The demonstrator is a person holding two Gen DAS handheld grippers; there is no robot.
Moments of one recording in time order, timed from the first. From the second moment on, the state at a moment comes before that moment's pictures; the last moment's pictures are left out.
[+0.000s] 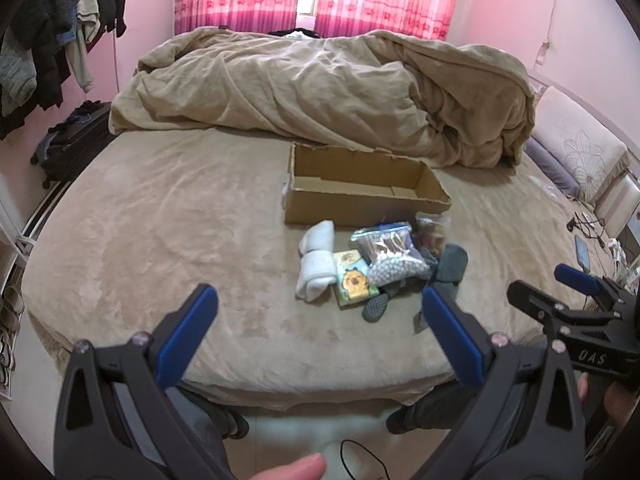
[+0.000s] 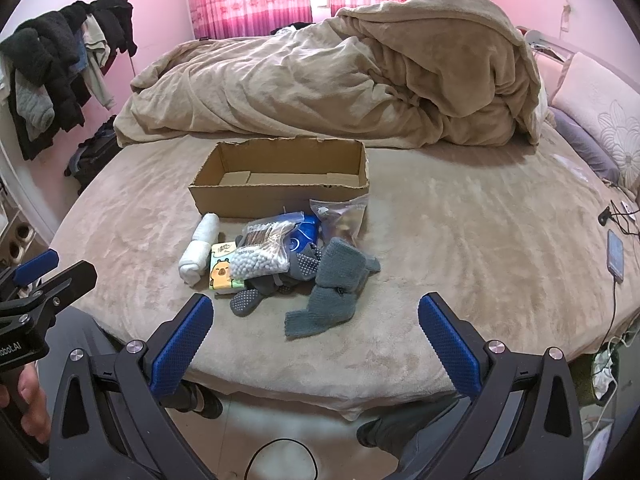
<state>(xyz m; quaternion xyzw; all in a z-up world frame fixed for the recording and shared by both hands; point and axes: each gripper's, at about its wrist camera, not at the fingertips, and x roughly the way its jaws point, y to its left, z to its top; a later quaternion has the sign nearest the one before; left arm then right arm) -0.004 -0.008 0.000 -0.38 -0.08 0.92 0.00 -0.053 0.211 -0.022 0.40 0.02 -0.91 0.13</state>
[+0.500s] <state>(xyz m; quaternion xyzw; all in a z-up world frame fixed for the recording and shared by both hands) -0.026 -0.013 -0.014 -0.38 -0.09 0.92 0.01 -0.063 0.207 -0.030 0.41 0.04 -0.90 0.13</state>
